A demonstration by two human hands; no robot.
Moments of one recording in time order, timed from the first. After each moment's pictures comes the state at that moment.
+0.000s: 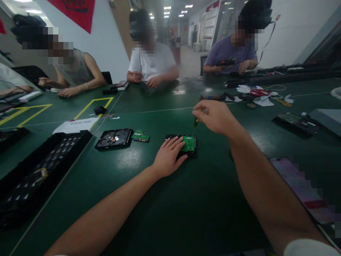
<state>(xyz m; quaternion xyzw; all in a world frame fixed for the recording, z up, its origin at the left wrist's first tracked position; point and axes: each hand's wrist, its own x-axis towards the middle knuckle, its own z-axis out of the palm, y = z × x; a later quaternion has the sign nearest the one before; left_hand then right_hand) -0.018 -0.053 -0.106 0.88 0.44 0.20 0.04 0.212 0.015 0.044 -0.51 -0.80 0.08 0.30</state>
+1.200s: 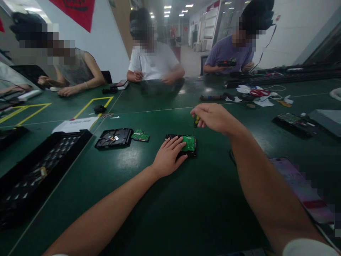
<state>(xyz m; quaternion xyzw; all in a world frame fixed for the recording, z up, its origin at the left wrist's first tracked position) -0.019 -0.051 -0.109 0.88 0.43 0.20 0.04 0.210 0.019 0.041 -0.52 -0.77 0.25 0.28</state>
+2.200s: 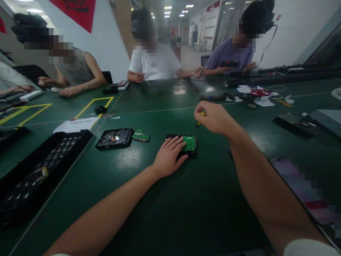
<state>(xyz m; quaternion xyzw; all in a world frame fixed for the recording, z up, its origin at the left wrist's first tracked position) -0.018 -0.052 -0.107 0.88 0.44 0.19 0.03 0.209 0.018 0.040 -0.53 -0.81 0.06 0.26</state>
